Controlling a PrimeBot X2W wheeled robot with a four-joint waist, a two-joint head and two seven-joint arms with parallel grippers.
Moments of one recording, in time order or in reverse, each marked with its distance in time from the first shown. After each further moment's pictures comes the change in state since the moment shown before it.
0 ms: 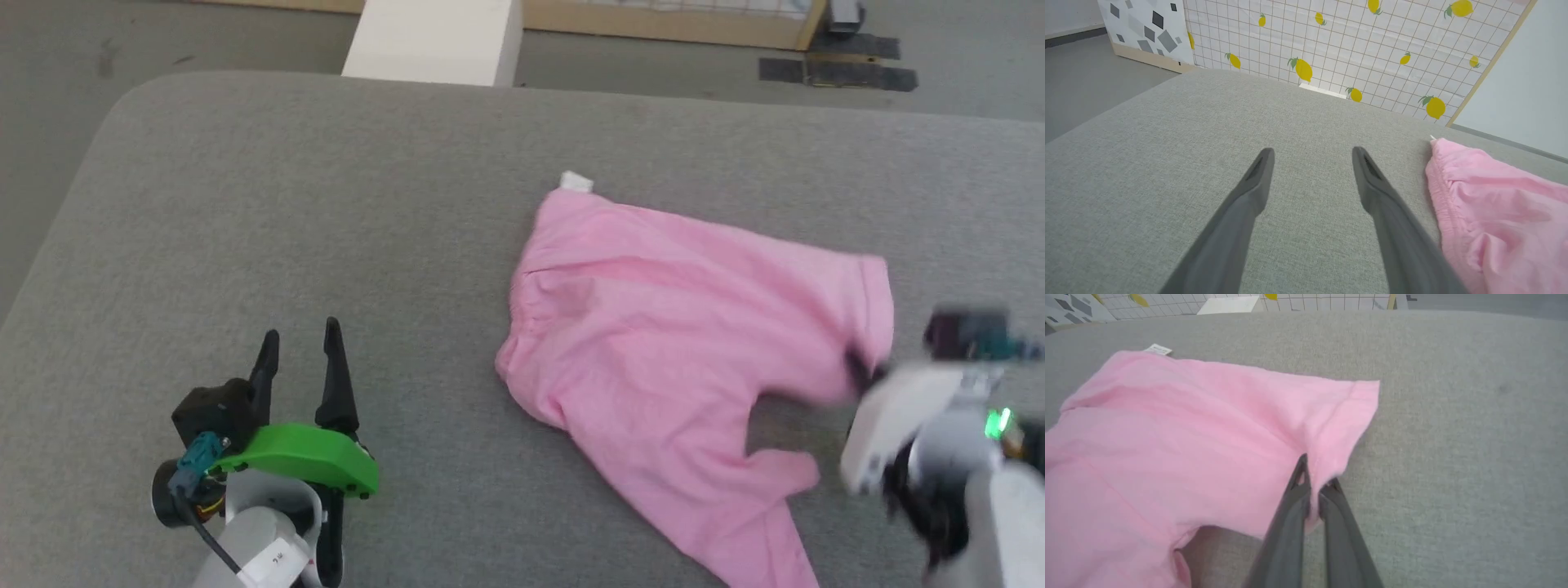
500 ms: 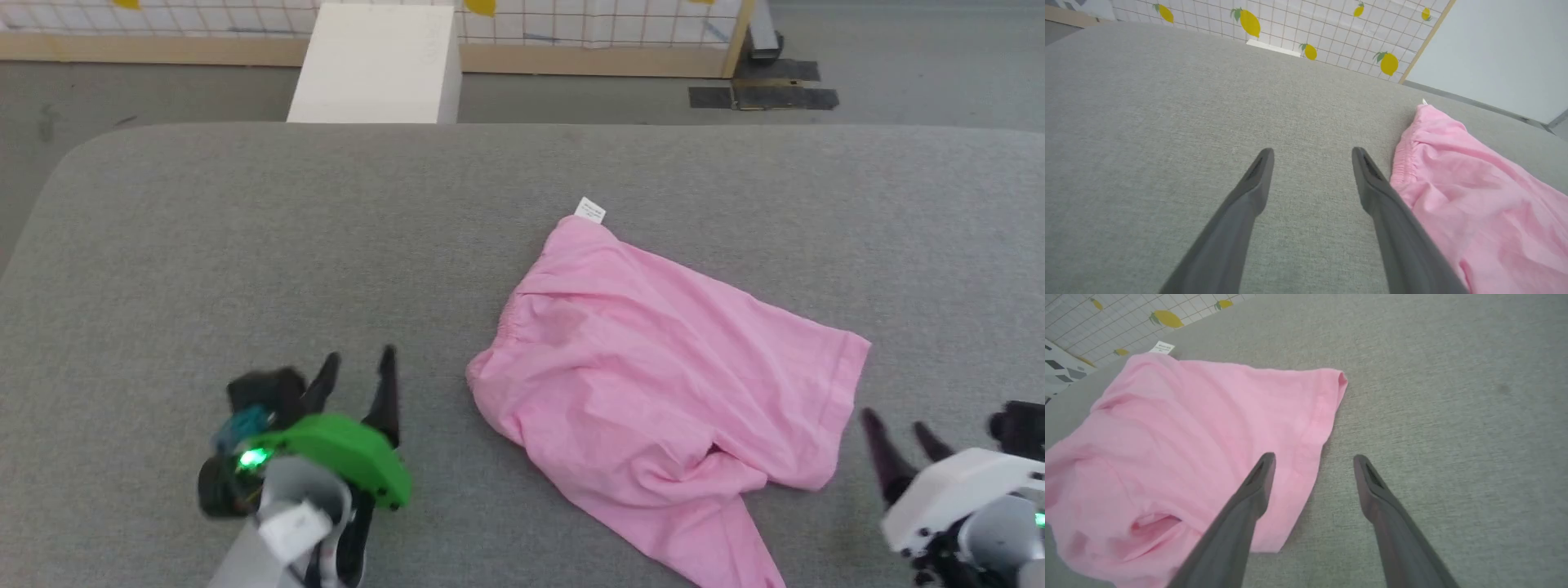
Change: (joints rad) left arm -0.014 -0.002 -0.060 0.030 -0.046 -0.044 0.179; right arm 0.208 0.042 -0.112 -0.093 0.165 0.000 -0.048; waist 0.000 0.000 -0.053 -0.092
